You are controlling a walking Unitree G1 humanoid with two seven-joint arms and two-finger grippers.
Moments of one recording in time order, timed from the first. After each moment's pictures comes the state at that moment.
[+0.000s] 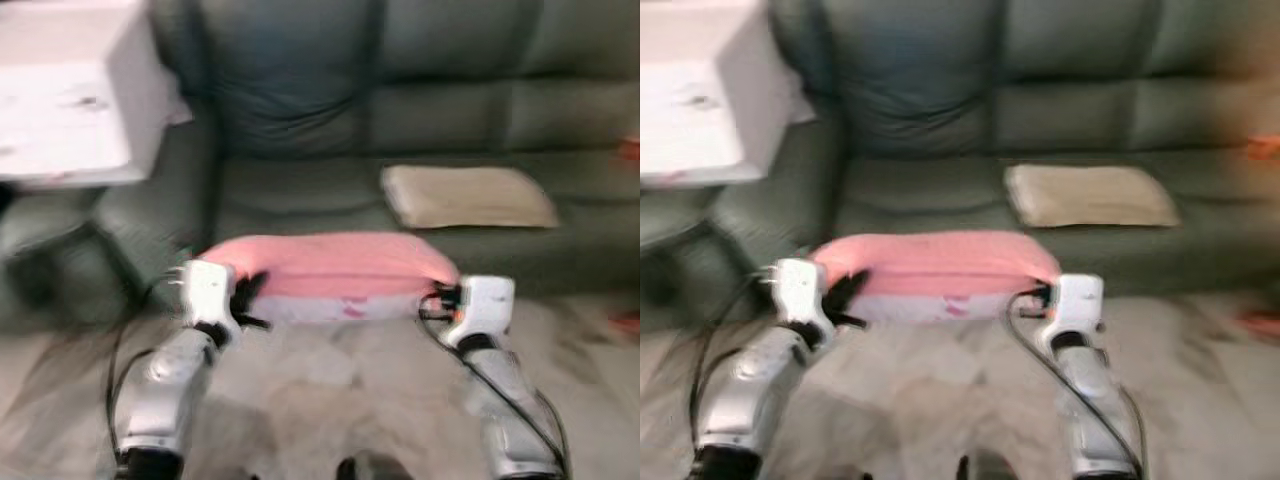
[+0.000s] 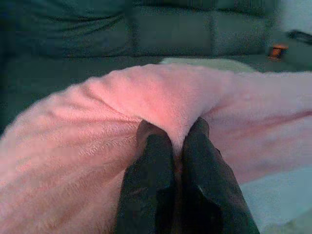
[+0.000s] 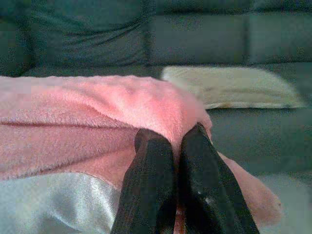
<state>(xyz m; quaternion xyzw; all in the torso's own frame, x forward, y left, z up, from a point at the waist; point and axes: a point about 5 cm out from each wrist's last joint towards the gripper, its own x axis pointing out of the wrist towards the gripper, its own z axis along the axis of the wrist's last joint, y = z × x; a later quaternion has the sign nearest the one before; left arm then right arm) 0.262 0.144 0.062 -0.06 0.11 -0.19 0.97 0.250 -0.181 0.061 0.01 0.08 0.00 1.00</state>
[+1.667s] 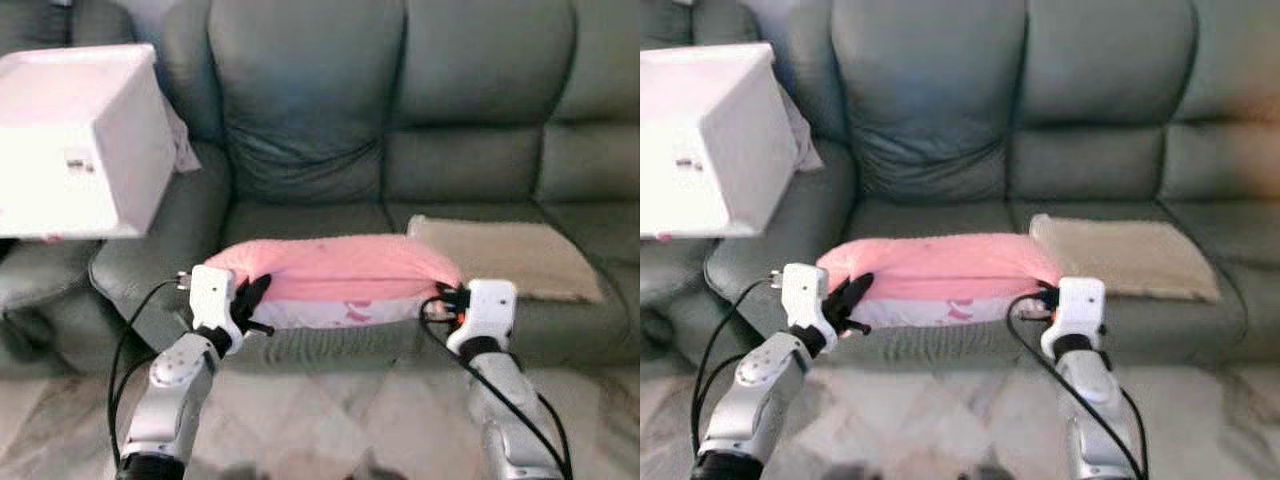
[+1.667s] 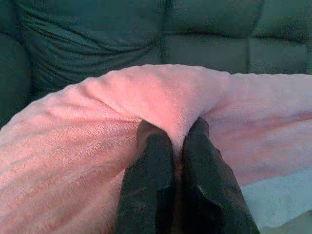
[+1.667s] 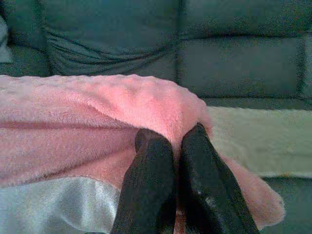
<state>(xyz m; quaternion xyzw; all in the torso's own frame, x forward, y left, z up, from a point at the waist) 0.260 0.143 0.062 -0.08 0.10 -0.19 0.97 0.246 -0.180 0.061 0.01 0.08 0.00 1.00</state>
